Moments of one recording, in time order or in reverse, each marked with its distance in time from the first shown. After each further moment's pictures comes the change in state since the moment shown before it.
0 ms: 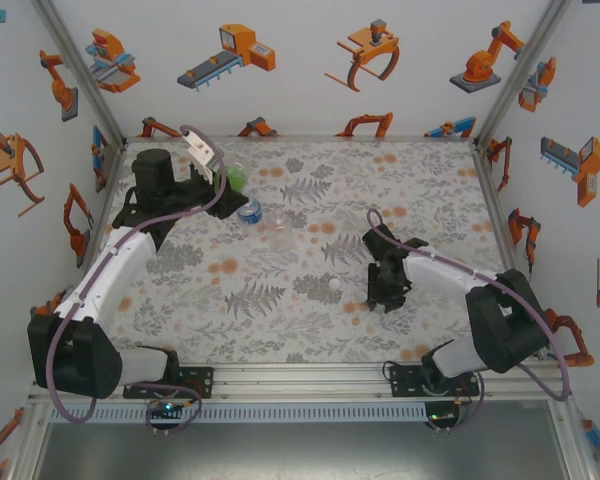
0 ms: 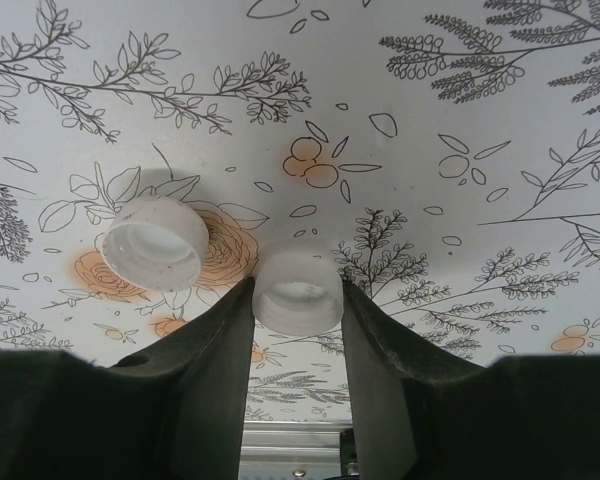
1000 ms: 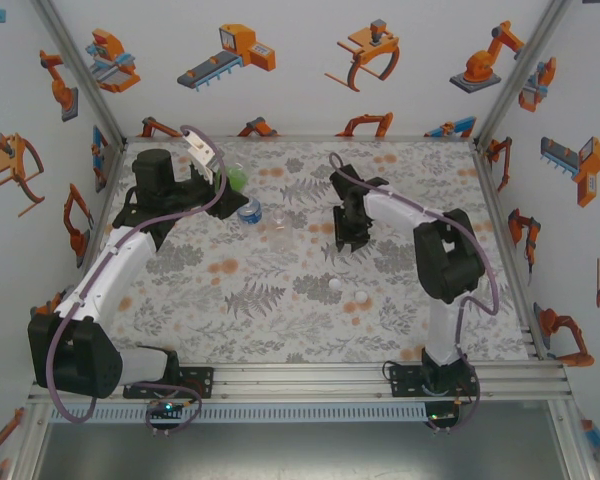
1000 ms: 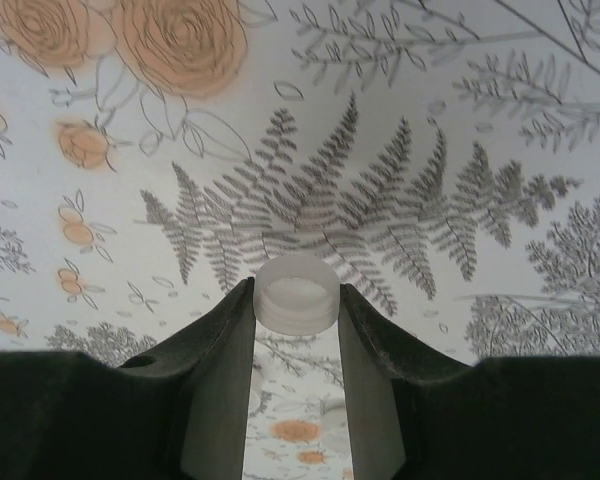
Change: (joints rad) left arm 0.000 0.001 0.000 -0.006 -0.002 0.001; right arm -0.014 0.543 0.715 -0.063 -0.014 -0.158
